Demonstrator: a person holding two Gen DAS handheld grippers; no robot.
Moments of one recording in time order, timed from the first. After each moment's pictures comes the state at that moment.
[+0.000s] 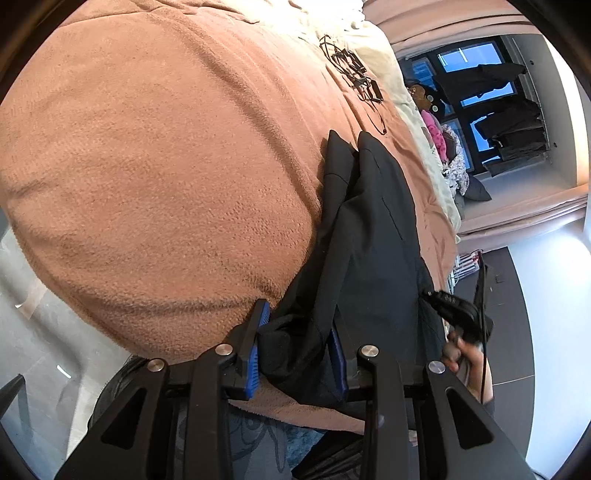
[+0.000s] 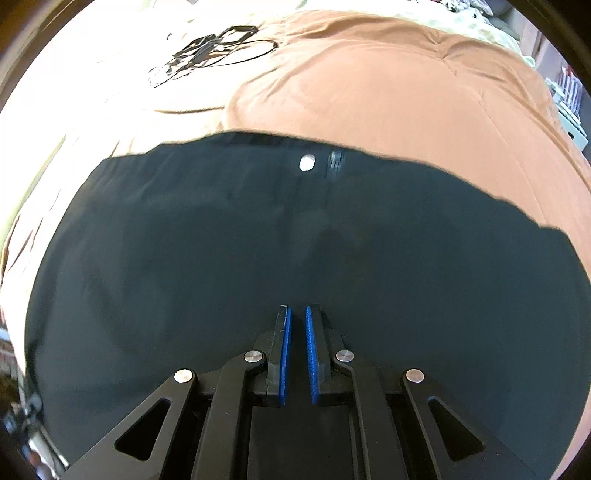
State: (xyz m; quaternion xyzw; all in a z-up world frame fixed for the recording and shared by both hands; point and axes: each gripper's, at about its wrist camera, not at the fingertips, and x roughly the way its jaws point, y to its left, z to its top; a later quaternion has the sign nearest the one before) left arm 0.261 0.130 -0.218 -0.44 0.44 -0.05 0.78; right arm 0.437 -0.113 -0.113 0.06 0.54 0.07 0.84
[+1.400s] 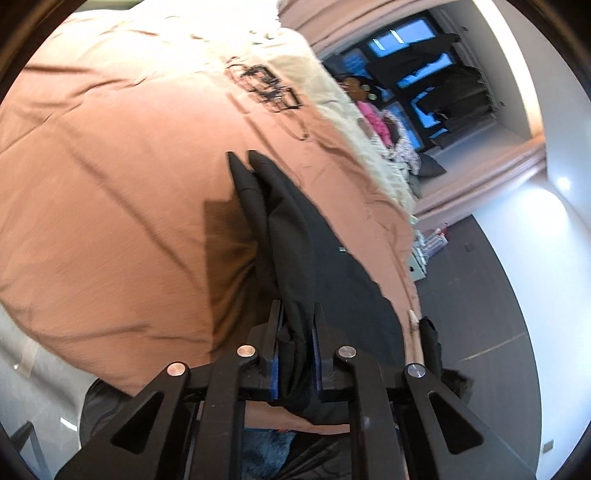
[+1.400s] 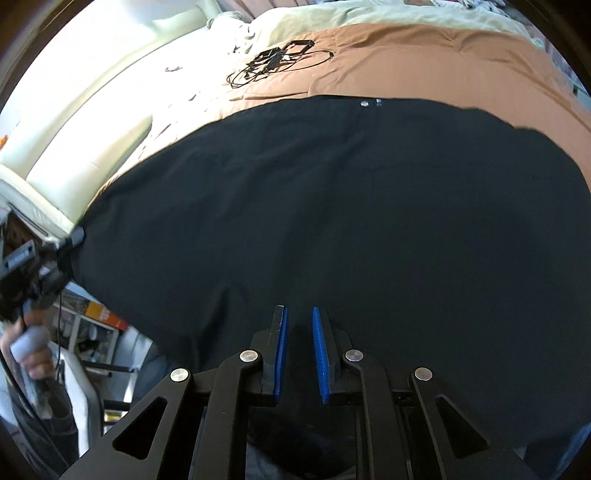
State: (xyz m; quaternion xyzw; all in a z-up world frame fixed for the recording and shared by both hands) left arm 0.270 0.087 -0.110 -0.38 0.39 -0.14 0.83; right arm 0.235 -0.123 -0.092 0.14 0.49 0.20 0.84
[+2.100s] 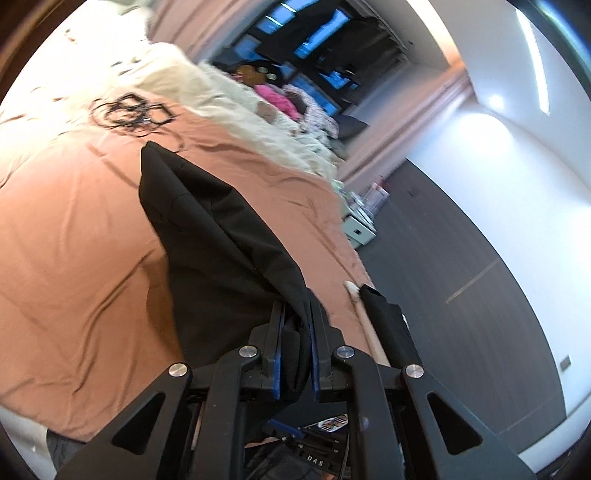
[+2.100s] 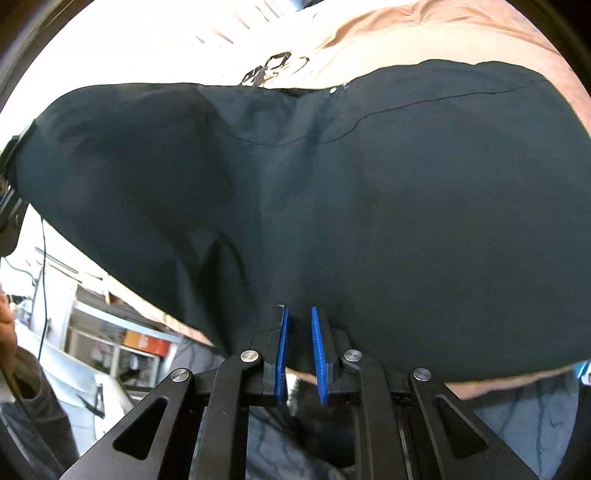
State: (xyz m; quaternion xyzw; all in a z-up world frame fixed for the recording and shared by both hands) left arm 0.302 -0.063 0.013 -0.26 0.35 -0.27 0.86; right arm 0.186 -0.172 -0.116 0.25 0.46 0.20 0.82
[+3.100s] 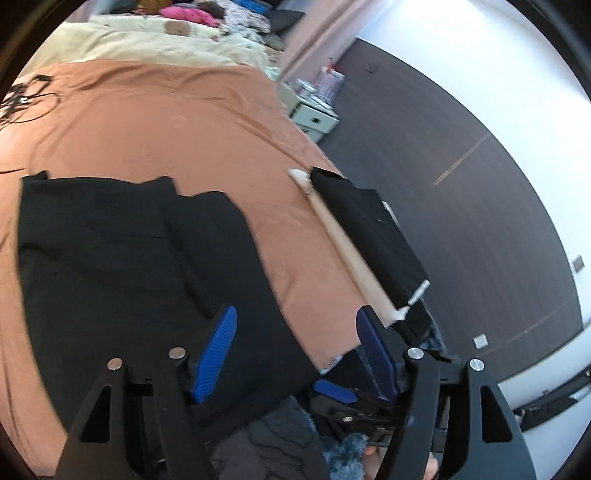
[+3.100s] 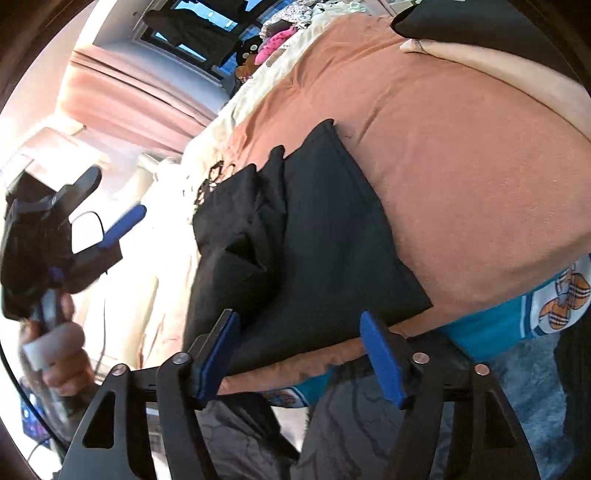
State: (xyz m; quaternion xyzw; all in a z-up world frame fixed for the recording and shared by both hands) left arm 0.328 -0.282 -0.038 -0.11 0.47 -0.36 0.79; right arm 0.113 -0.332 -0.132 0.43 0.36 0.12 0.82
